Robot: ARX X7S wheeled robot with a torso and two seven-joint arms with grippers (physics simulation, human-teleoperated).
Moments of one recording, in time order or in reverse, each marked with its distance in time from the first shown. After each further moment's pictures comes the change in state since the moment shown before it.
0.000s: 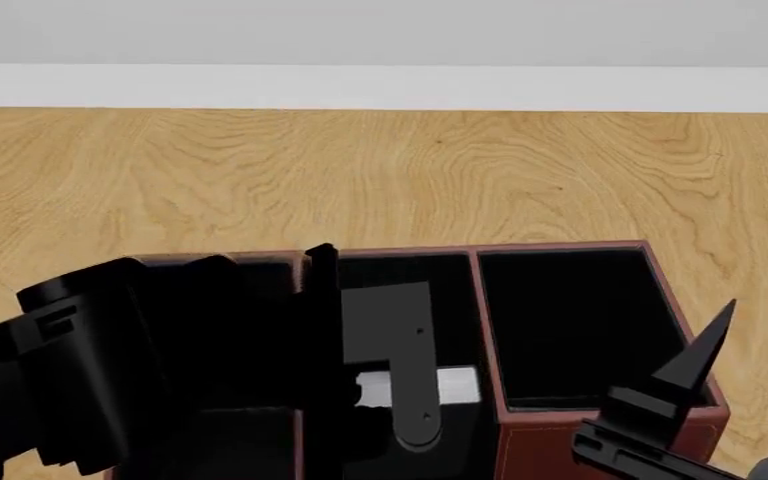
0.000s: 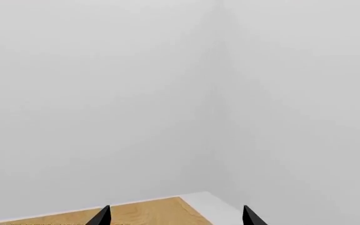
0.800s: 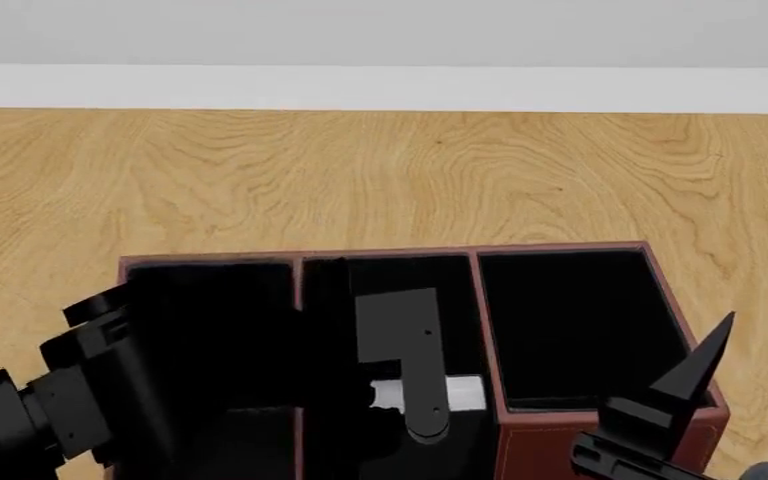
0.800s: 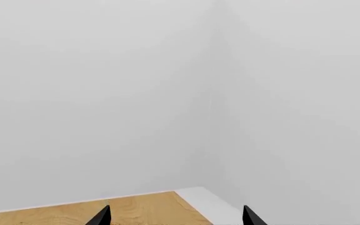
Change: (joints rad) left arm 0.054 0.109 0.034 -0.313 0.025 0.212 0.068; right arm -0.010 -0.008 -0.025 -0.015 -0.056 0.035 -0.012
